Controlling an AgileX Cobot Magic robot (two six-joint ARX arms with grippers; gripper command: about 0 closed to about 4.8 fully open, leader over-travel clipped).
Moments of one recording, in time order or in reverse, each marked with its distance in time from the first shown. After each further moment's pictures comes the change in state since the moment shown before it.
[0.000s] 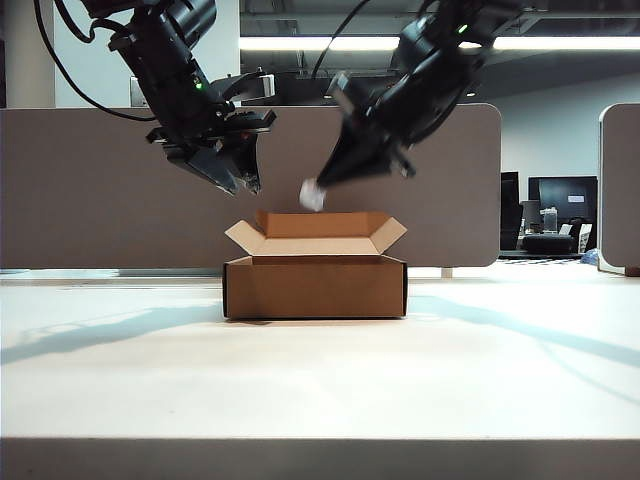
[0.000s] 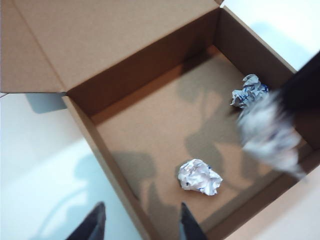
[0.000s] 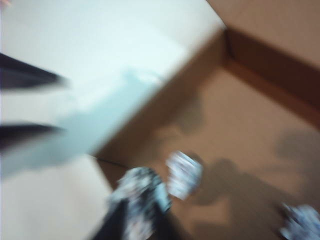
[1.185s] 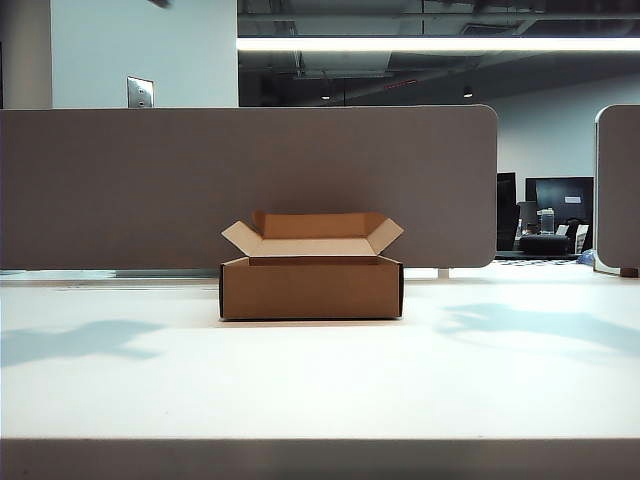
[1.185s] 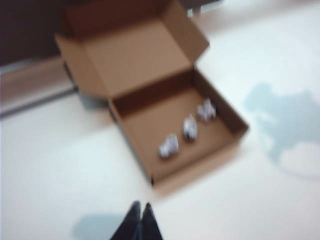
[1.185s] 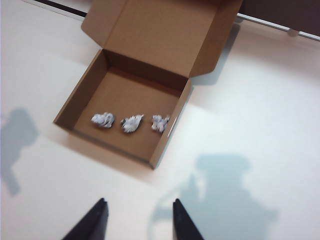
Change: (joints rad) left arm 0.002 -0.592 -0.118 -0.309 -0.017 -0.112; right arm -0.065 -0.588 -0.070 -0.370 0.462 0.042
